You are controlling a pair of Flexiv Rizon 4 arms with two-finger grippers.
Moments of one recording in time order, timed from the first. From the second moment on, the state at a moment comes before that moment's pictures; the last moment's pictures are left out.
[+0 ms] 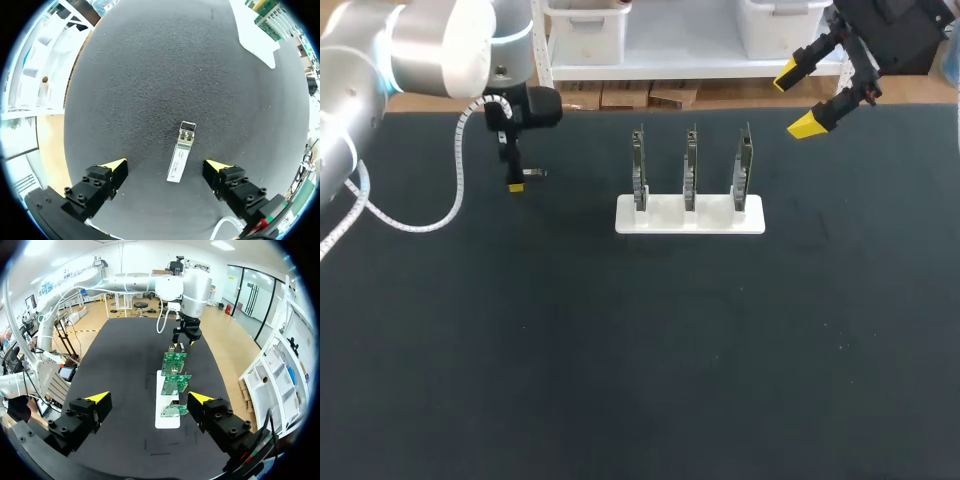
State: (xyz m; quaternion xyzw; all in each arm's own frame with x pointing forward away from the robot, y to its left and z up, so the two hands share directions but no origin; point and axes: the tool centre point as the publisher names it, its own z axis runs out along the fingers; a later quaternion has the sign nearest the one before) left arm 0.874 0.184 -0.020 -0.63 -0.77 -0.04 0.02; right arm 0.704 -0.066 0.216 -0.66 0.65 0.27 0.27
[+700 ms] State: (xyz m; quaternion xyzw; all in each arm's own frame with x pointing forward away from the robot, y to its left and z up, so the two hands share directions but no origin) left arm 0.870 0.188 -0.024 -0.65 -0.76 -0.03 0.03; right arm 0.704 -0.066 0.216 -0.66 0.65 0.27 0.27
